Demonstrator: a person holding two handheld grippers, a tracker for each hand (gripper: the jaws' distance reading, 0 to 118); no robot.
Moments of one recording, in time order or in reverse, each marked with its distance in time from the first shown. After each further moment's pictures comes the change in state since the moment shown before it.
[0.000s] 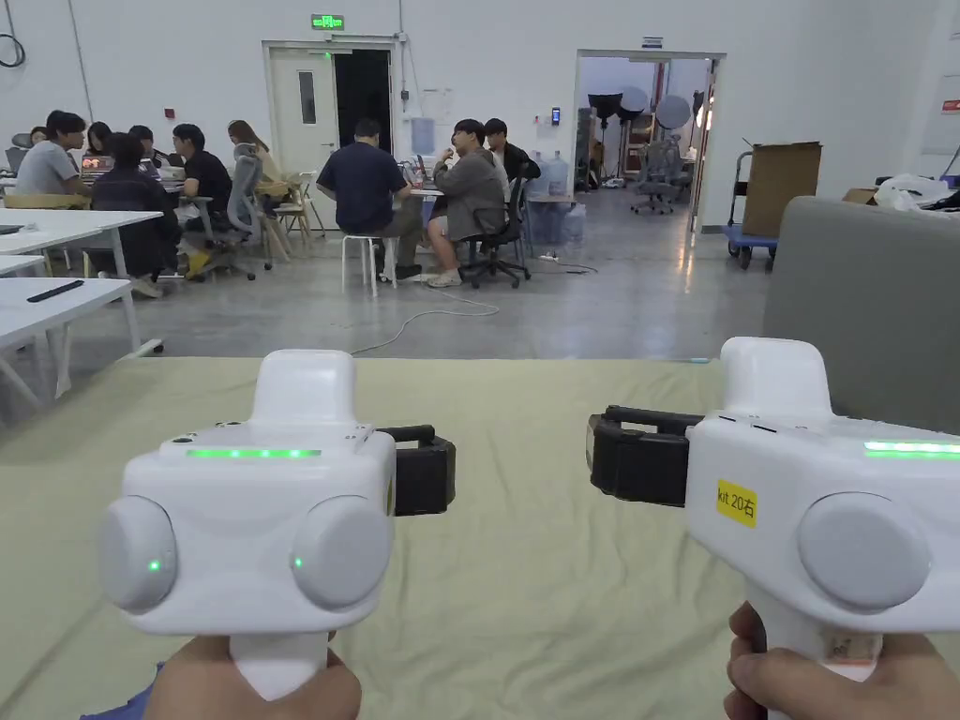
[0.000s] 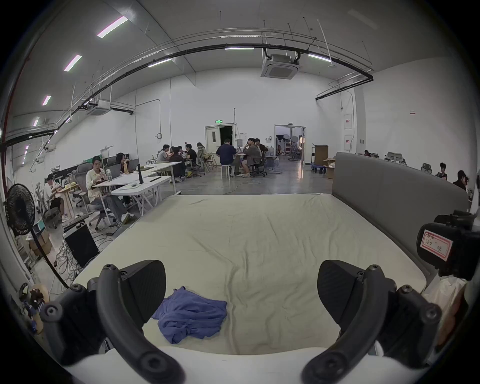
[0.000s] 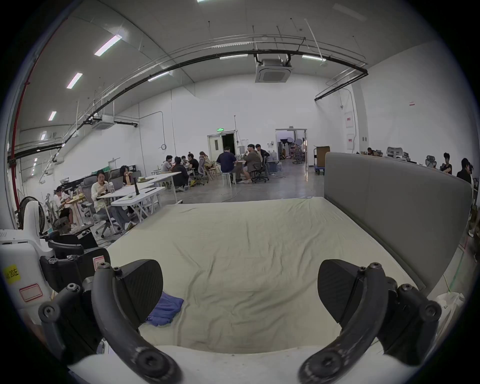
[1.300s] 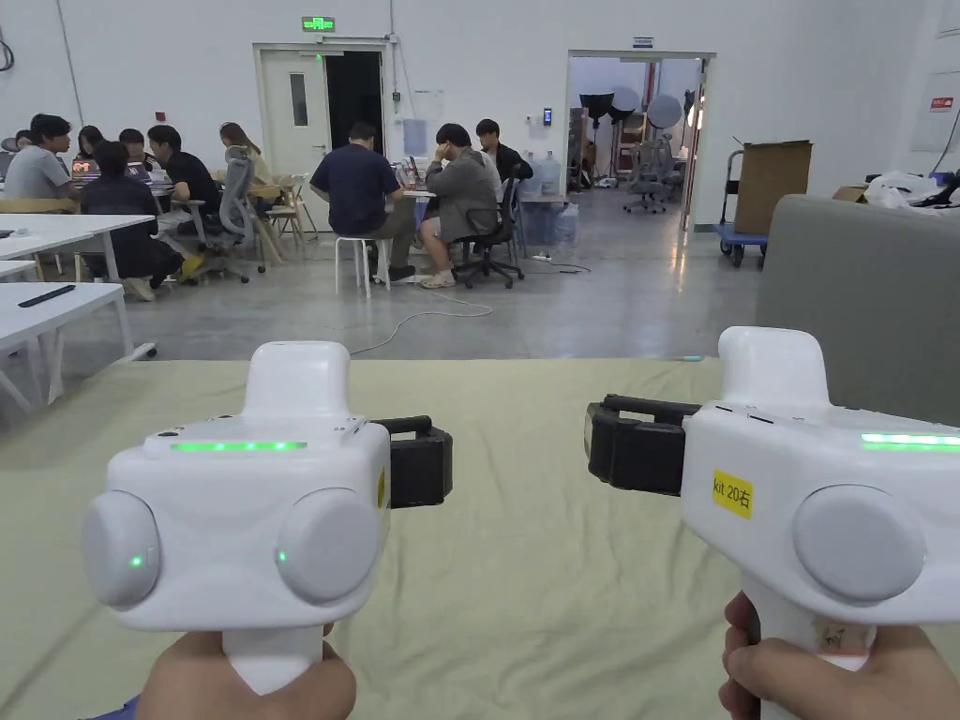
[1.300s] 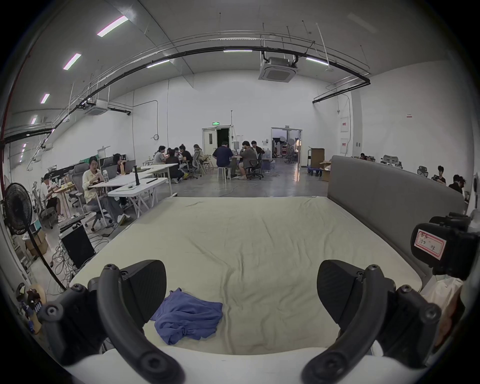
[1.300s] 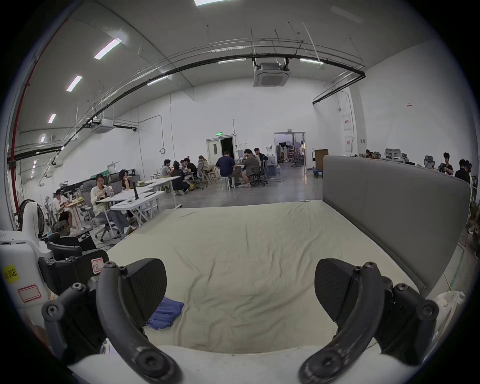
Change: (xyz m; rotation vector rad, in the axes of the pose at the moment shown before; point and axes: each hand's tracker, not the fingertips) left arm 0.001 0.004 0.007 0.014 -0.025 0.007; right arm 0.002 0.002 0.007 0.026 -0.007 -0.010
